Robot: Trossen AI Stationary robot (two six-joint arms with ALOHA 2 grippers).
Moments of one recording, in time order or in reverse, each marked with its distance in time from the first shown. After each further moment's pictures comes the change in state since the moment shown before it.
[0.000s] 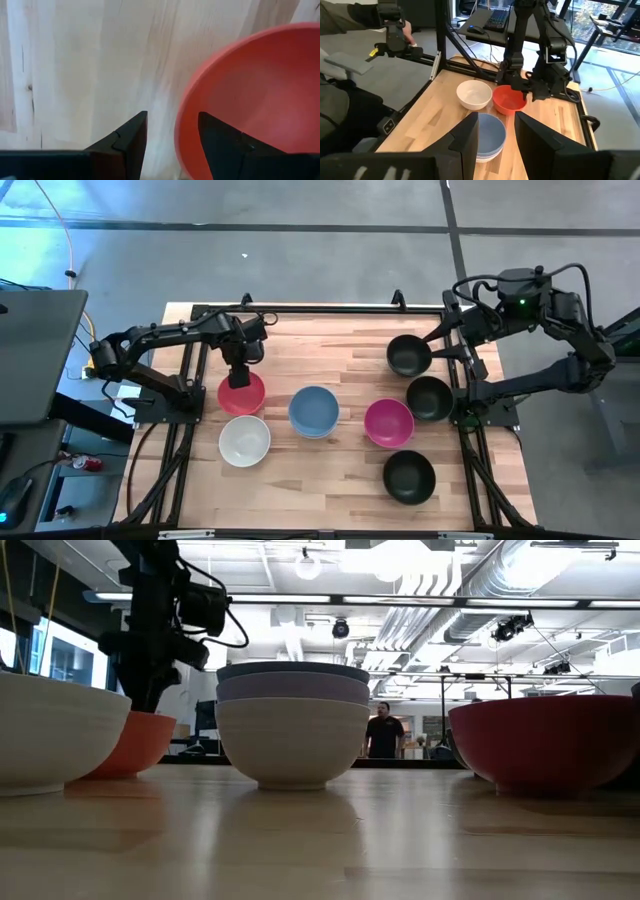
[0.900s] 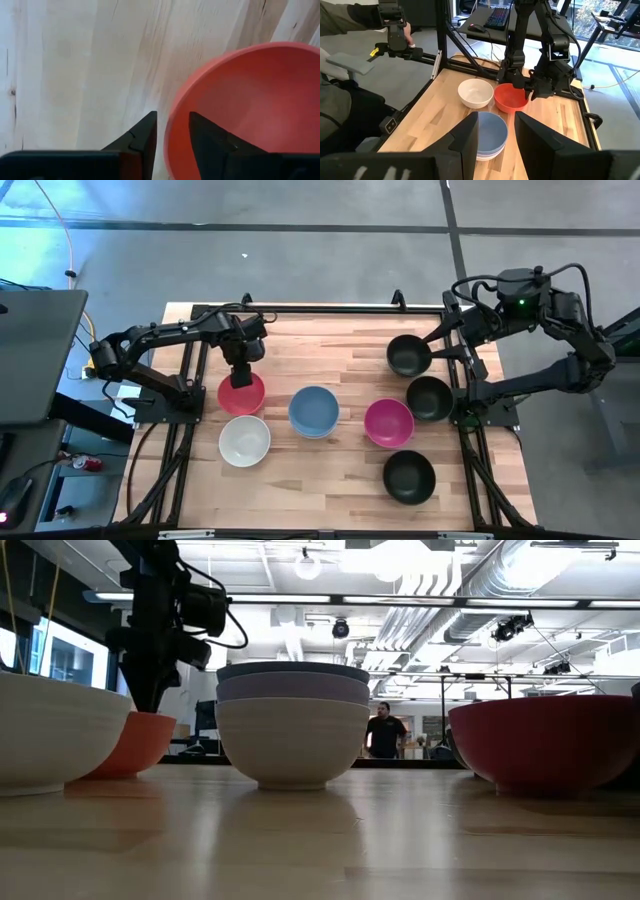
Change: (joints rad) left arm 0.016 0.000 0.000 0.020 0.072 -0.032; right arm 0.000 0.000 0.000 -0.010 0.000 0.011
